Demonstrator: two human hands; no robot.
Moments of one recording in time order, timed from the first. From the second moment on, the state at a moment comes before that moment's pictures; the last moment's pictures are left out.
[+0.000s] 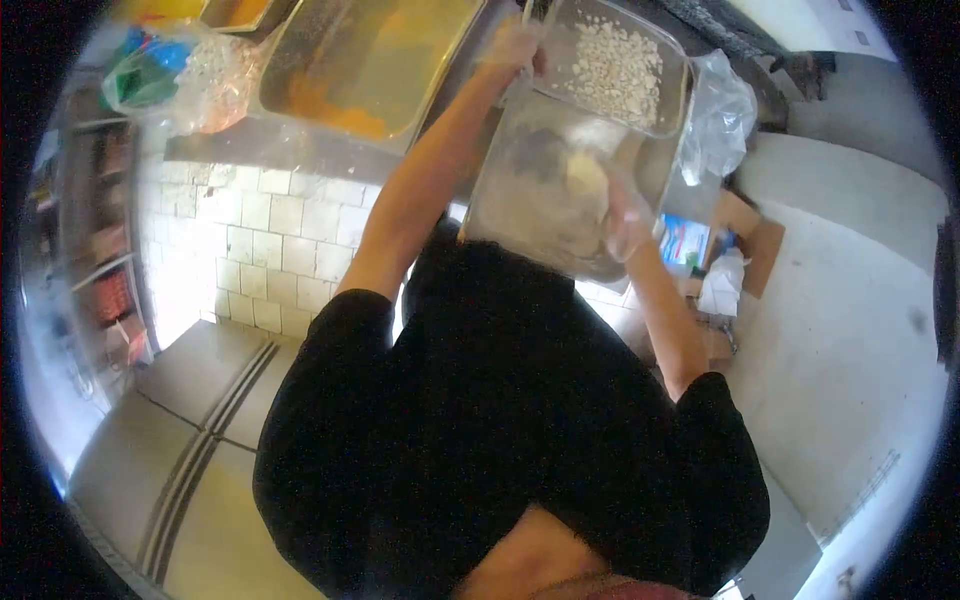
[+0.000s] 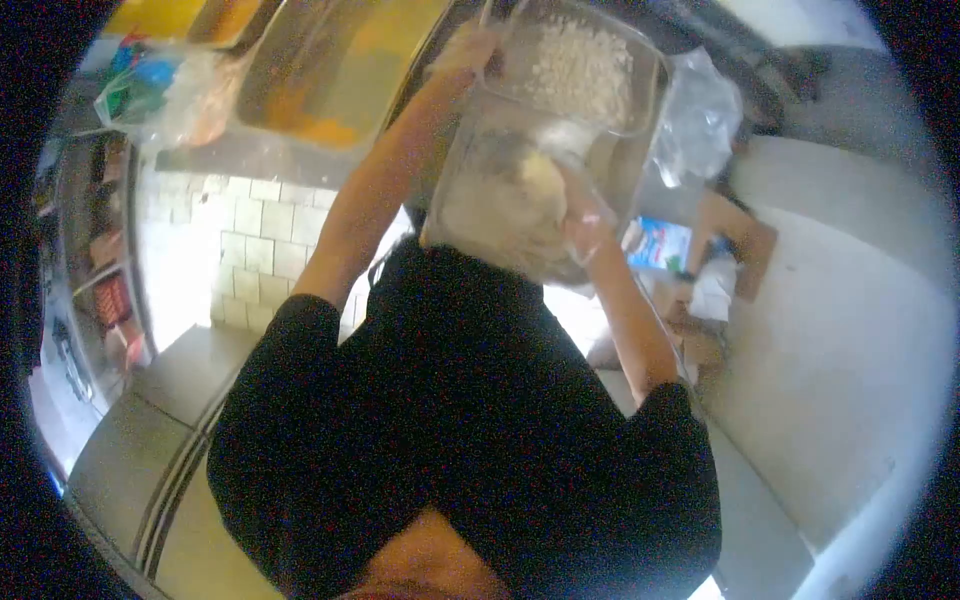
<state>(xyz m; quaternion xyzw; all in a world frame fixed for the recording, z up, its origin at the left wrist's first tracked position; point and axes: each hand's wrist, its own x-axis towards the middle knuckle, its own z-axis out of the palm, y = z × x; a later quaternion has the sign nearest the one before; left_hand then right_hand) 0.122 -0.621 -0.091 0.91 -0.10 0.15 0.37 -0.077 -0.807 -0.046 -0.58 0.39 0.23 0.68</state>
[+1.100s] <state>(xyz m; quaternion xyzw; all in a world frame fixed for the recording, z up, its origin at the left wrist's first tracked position) 0.116 -0.612 -0.053 0.76 0.14 -0.25 0.58 -0.091 -0.779 -0.208 -0.93 -0.13 0.13 0.32</state>
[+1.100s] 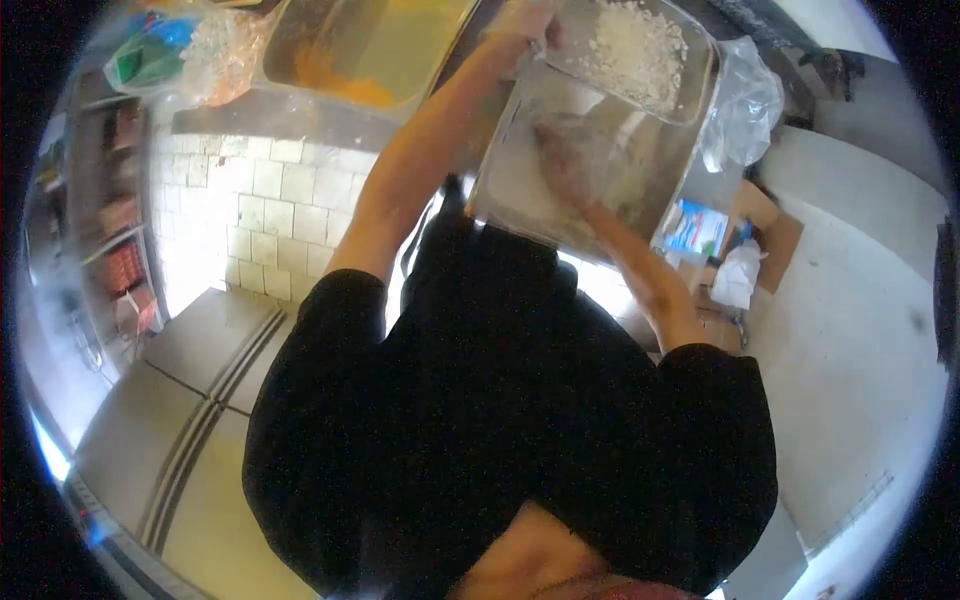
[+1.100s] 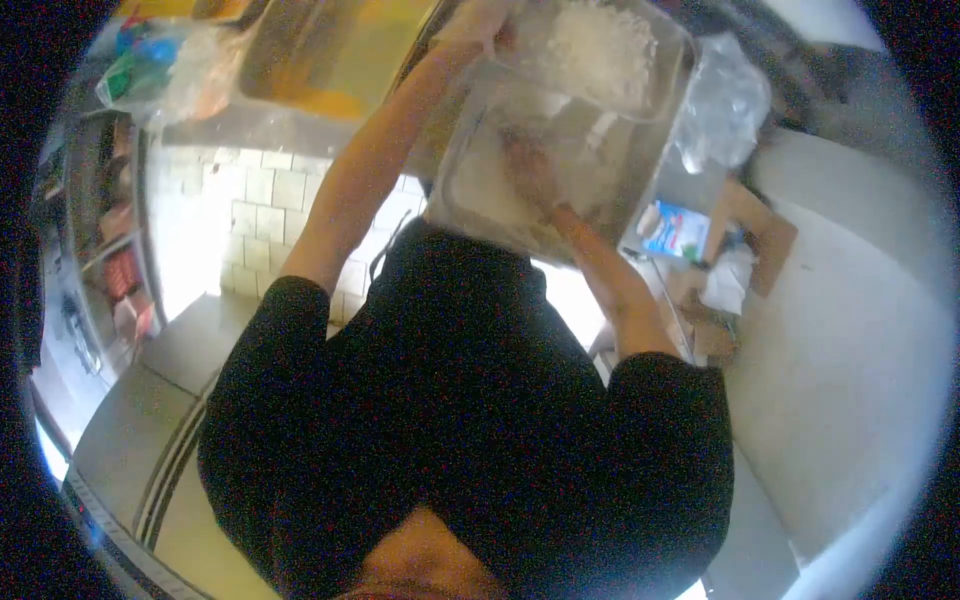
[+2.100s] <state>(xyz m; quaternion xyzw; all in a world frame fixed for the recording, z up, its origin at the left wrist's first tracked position) 0.138 -0.618 -0.096 0.80 0.04 -0.20 0.57 -0.125 -0.755 -0.186 -0.55 0.17 0.45 0.68</state>
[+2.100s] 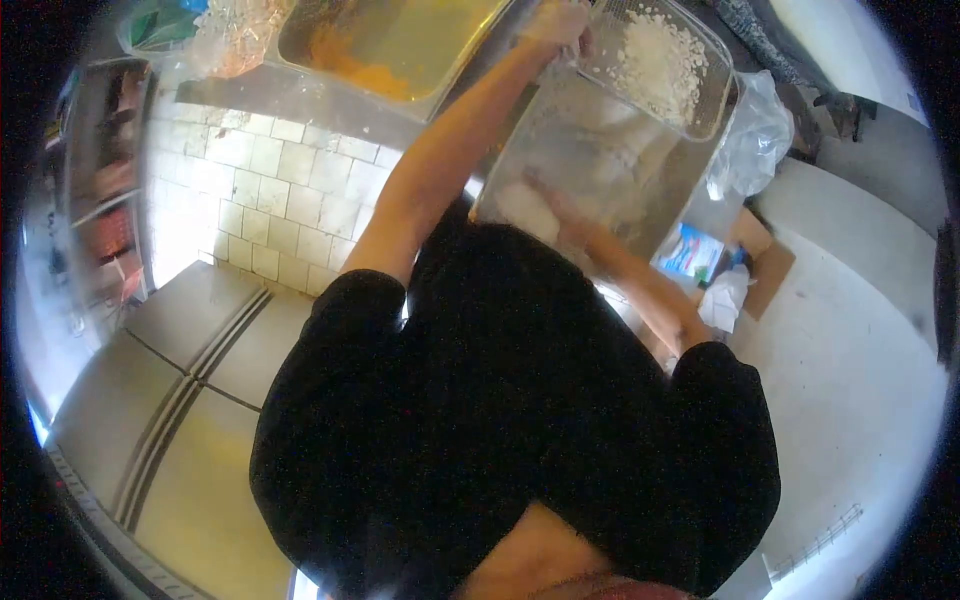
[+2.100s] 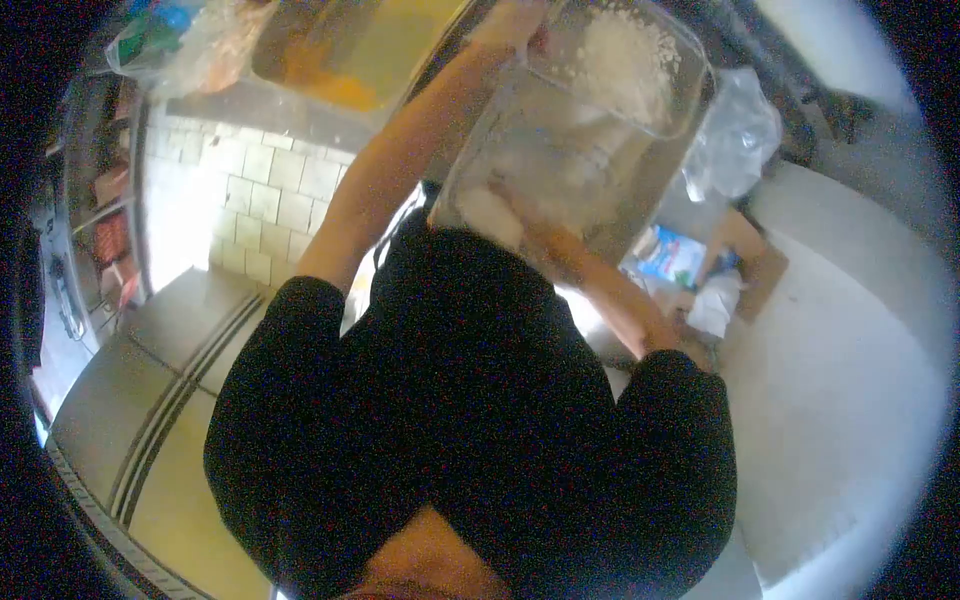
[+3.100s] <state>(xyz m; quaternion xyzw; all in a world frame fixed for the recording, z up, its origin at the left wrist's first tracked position) 0.130 -0.617 -0.083 0.71 0.07 -0.17 0.68 -0.038 -0.846 -0.005 -0.96 -0.01 -0.10 0.26</state>
